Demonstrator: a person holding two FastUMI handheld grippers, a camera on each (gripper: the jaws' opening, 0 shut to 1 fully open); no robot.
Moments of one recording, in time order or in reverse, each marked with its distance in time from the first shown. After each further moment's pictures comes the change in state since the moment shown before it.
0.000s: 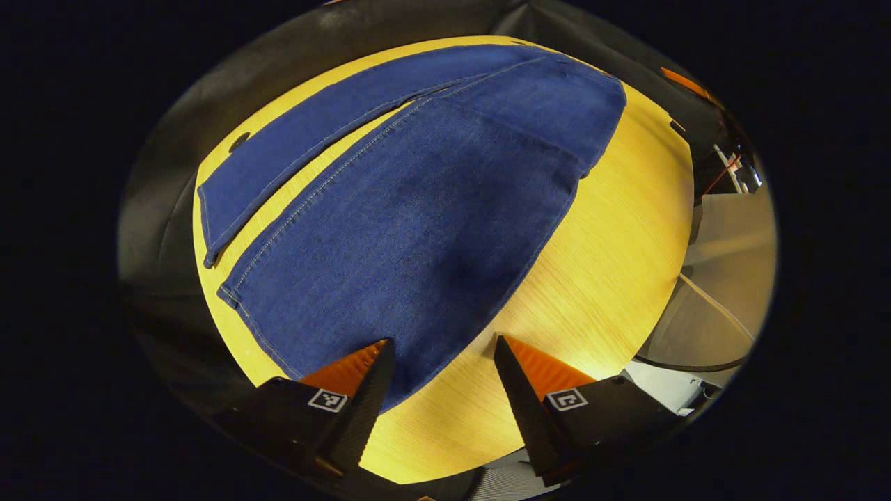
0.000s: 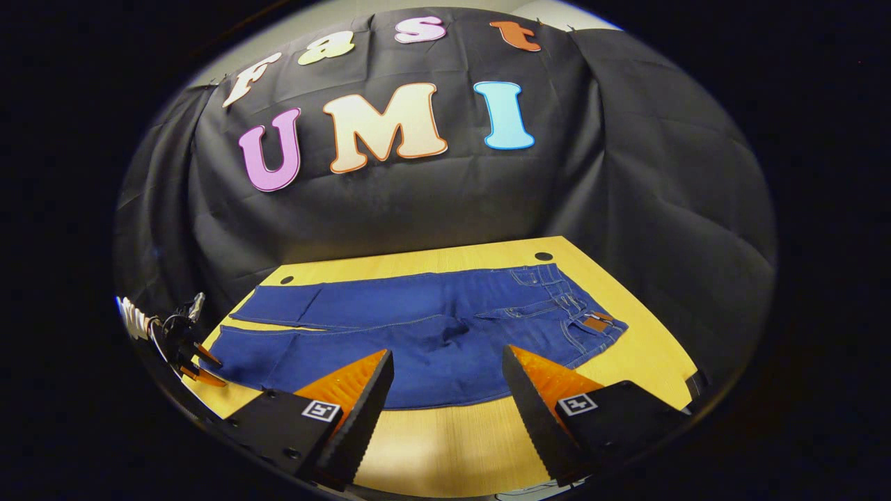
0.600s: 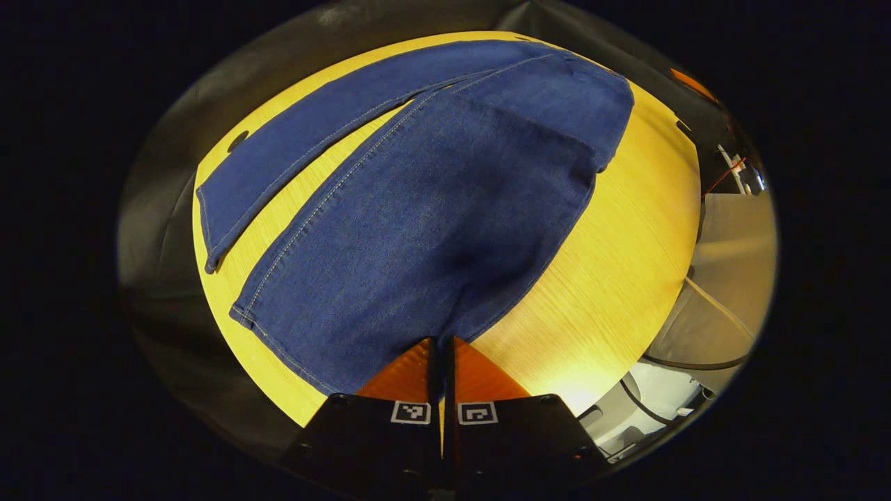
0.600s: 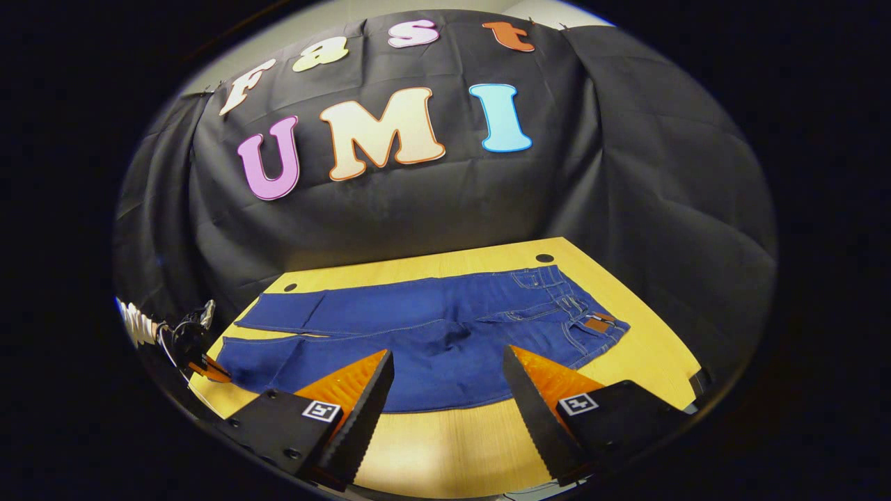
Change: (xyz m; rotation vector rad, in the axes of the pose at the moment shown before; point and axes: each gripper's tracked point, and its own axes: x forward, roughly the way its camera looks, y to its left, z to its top) left arm 0.003 0.008 0.007 -0.003 0.019 0.002; right arm -0.001 -0.007 0.007 0.013 -0.012 0.013
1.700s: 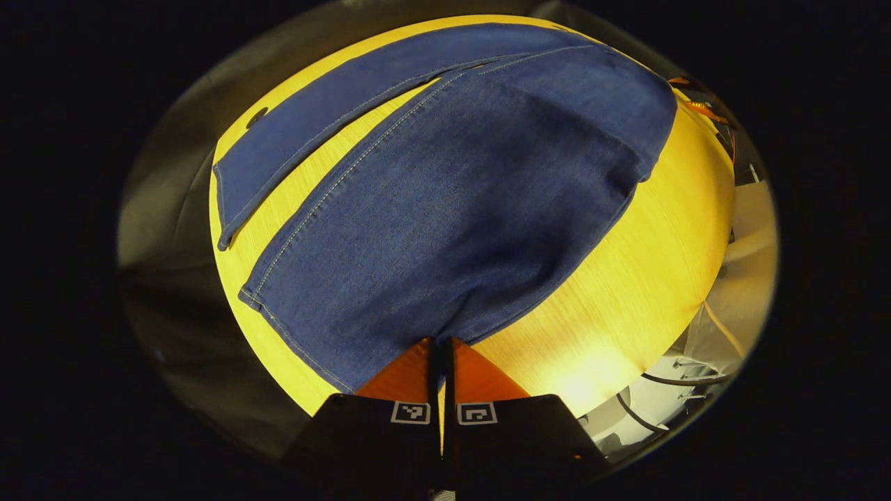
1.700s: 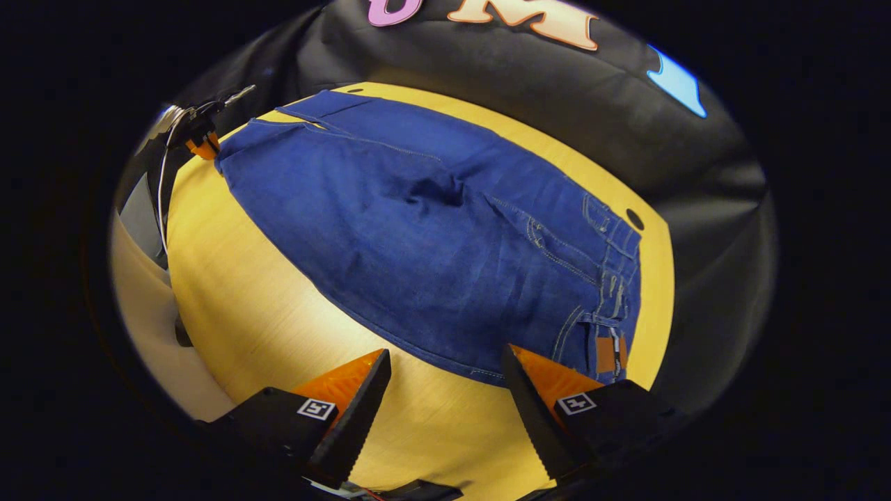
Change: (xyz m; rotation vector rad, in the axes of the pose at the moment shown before) left arm 0.004 0.000 0.000 -0.104 0.135 0.104; right arm 0.112 -0.129 -0.123 -0.669 0.612 0.325
